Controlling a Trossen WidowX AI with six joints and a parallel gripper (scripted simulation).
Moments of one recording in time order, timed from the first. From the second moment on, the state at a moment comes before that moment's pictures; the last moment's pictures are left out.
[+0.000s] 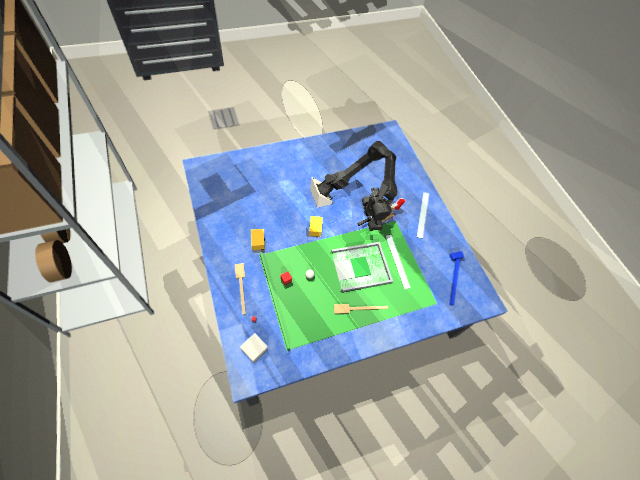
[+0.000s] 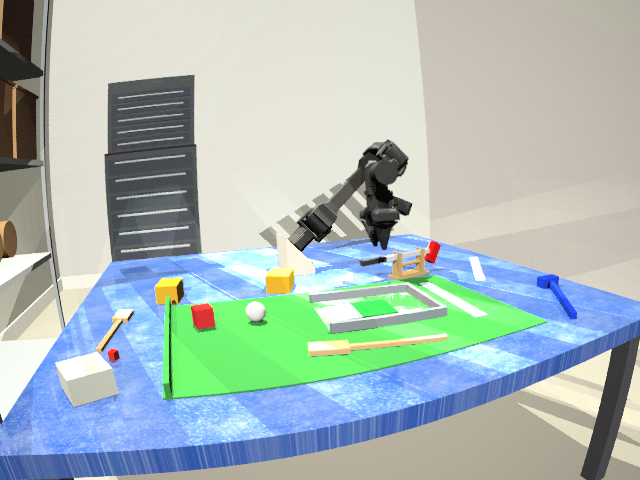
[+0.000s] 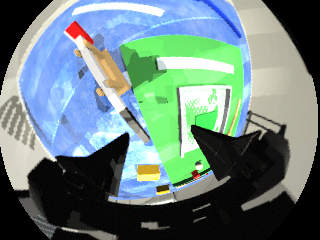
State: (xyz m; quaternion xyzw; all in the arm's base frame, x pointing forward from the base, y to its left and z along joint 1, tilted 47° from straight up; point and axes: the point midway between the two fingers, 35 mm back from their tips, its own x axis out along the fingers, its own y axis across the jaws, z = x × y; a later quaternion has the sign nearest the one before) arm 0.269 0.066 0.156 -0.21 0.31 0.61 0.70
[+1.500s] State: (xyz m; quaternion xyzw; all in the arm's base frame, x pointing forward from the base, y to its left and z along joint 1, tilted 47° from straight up) arm 0.233 0.096 0.111 -0.25 0.09 0.73 0.63
